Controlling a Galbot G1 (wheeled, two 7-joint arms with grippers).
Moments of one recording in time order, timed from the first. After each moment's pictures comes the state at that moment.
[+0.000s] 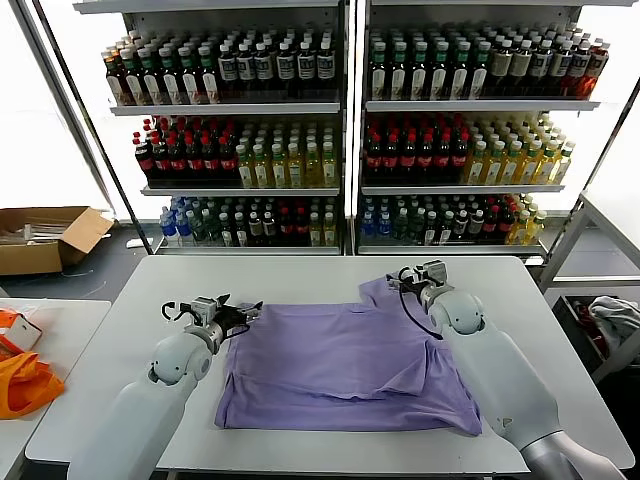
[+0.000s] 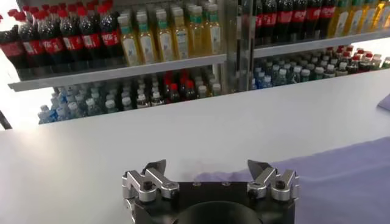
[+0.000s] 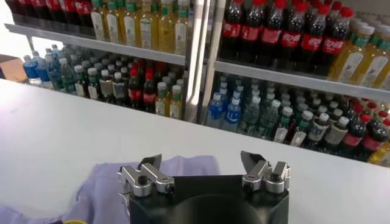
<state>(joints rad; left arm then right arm) 0.76 -1.09 -0.14 -1.45 -0.53 0.52 -0.06 -0.48 1.18 0.04 1.16 0.45 -0.51 0.01</state>
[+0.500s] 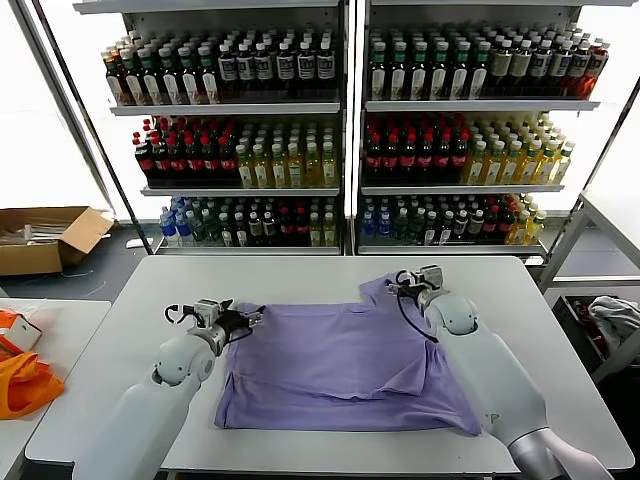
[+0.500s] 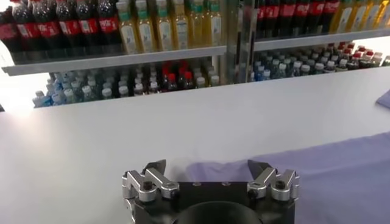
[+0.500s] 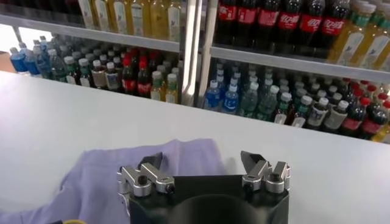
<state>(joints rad) 0.77 -1.11 -0.13 -1.43 -0.54 0.54 -0.07 -0.49 1.23 0.07 1.08 0.43 -0.50 0.01</state>
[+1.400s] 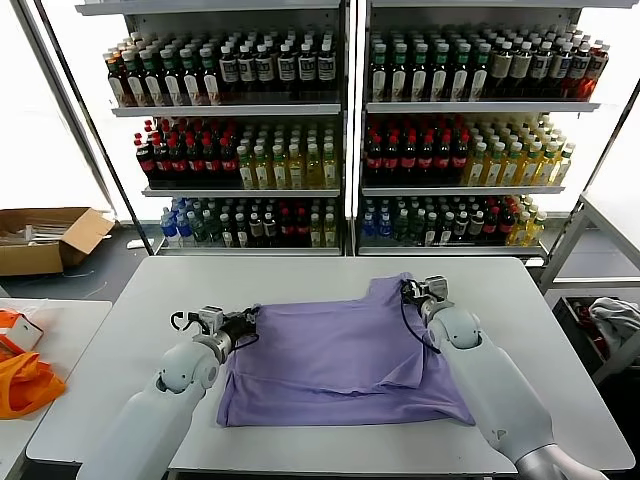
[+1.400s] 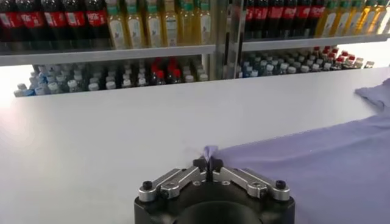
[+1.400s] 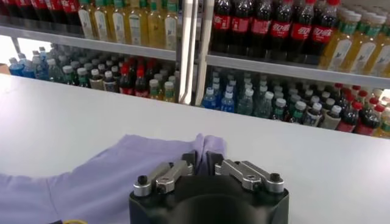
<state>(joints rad) 0.80 -1.12 -0.13 -1.46 -0.55 0.53 -0.06 -0.56 1.19 0.07 1.14 0.45 -0.45 0.04</state>
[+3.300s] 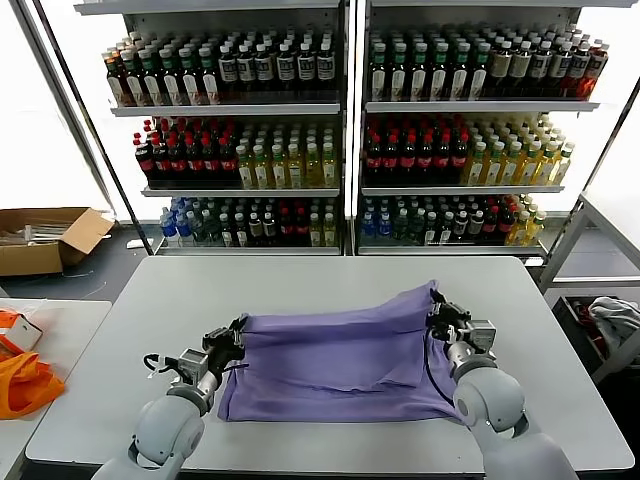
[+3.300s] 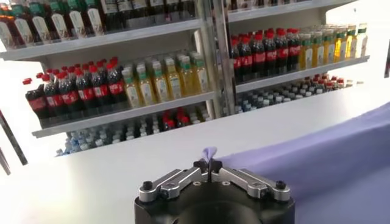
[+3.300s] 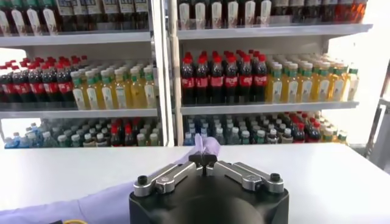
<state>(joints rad) 1.17 -1.08 -0.28 -1.86 -0.32 0.36 -0.09 -1.09 1.15 0.34 1.88 0.51 -0.43 0.30</state>
